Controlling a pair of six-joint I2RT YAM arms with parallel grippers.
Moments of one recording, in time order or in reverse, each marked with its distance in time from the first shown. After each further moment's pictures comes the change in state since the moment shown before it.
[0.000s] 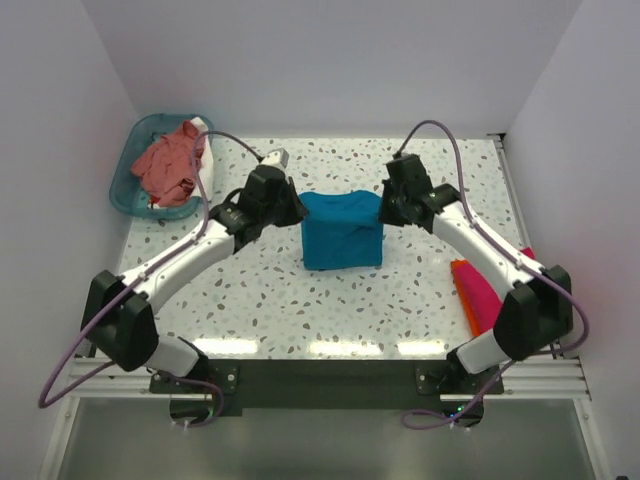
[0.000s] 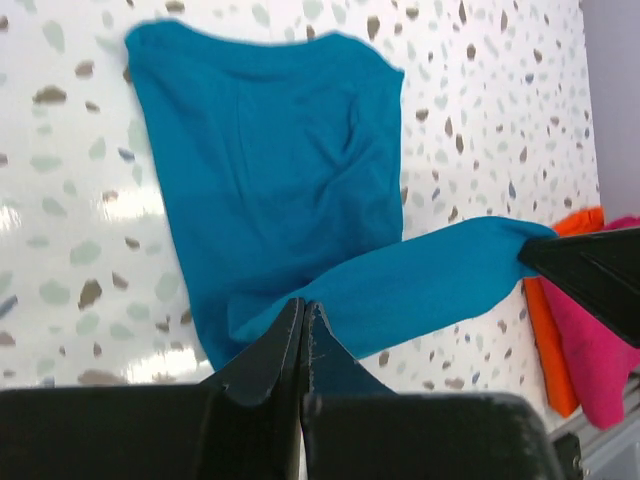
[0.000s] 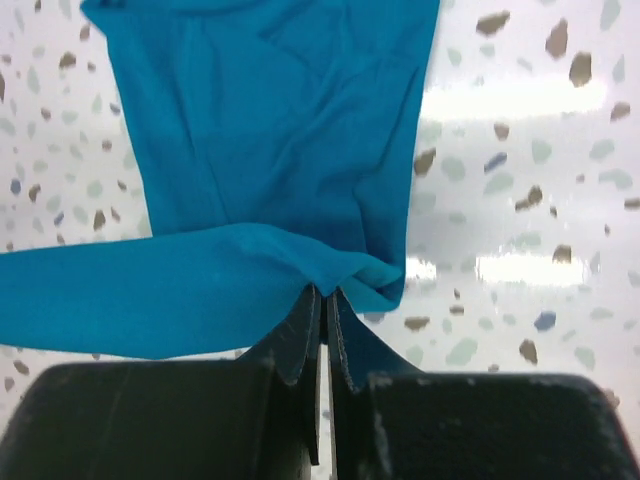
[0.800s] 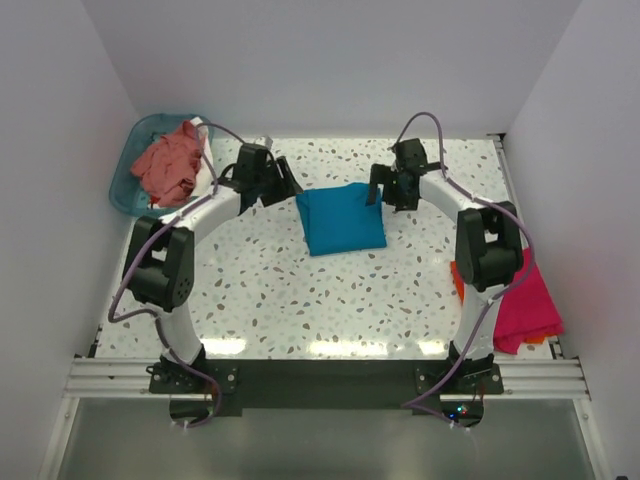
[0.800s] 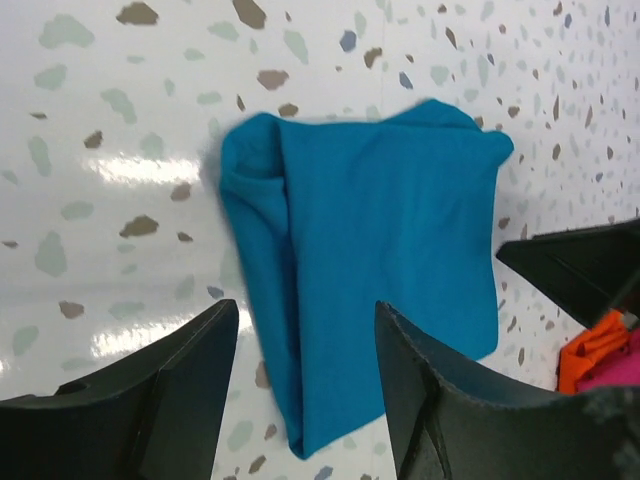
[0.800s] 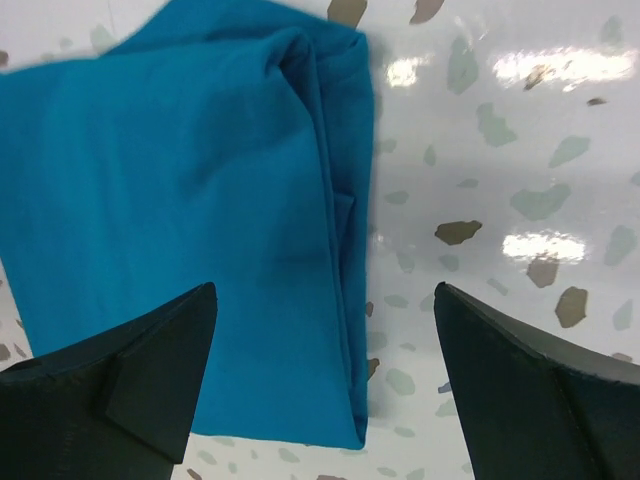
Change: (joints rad) left arm 0.295 0.482 0.259 0.123 0.229 0.024; right arm -0.252 0.582 0.331 0.159 -0.220 -0.200
